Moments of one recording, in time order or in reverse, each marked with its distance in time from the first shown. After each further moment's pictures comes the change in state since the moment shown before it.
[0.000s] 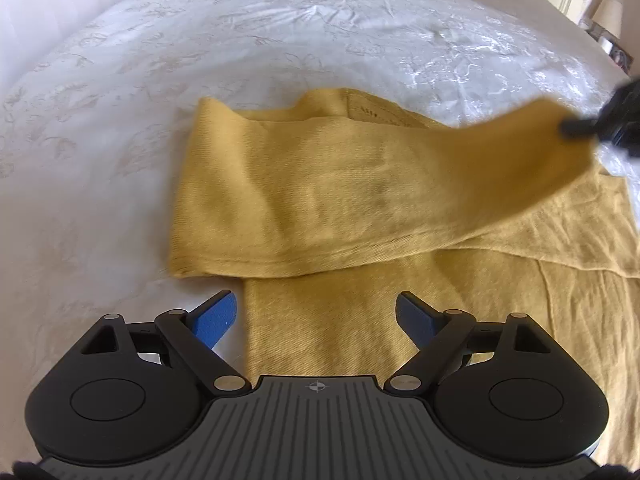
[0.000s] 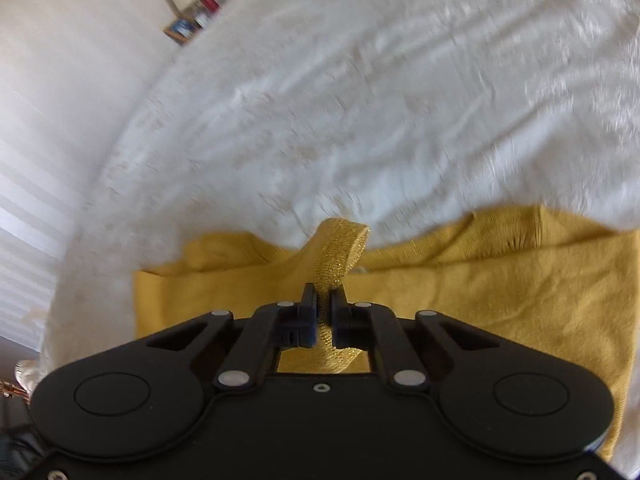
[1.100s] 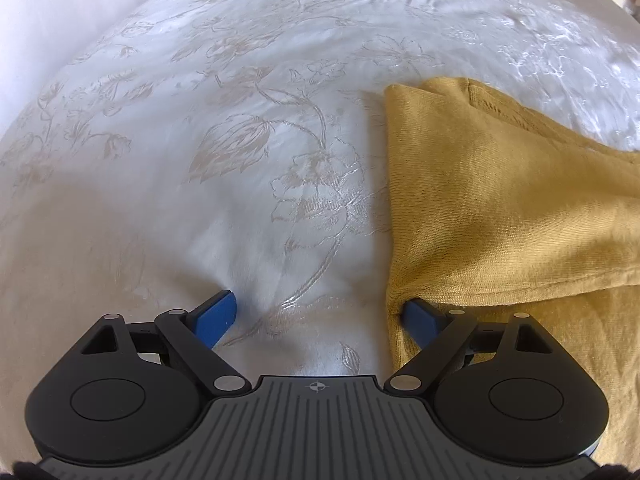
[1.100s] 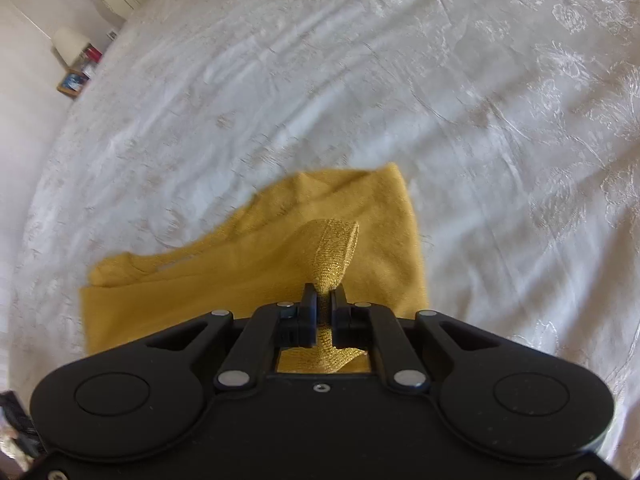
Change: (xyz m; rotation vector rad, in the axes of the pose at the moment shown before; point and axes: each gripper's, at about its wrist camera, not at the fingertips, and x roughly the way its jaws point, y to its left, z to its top) left arm 0.038 0.053 0.020 -0.001 0.043 0.145; right arm -0.075 -0.079 -0.030 0.235 -0.024 -0.228
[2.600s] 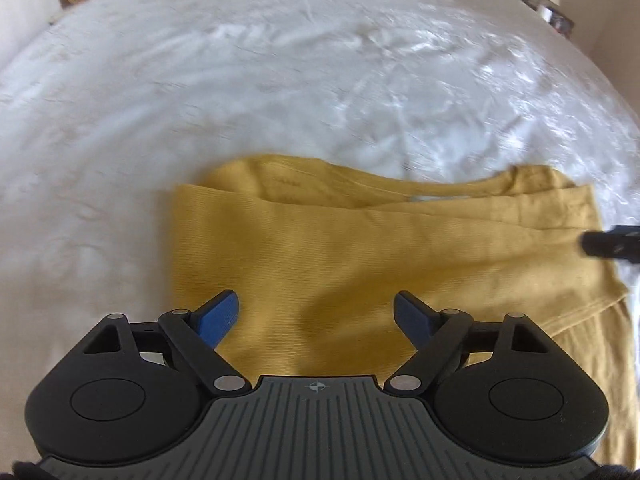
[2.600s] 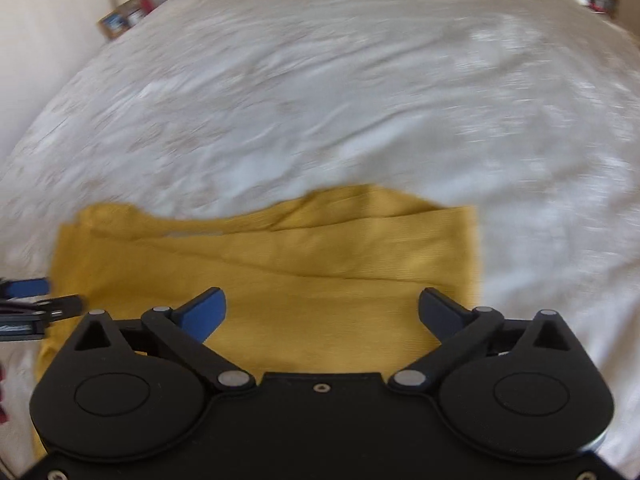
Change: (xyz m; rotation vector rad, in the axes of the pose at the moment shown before) left arm -0.016 -0.086 0.053 0.171 -0.016 -0.324; right arm 0.066 0.072 -0.034 -0.352 -0.007 -0.101
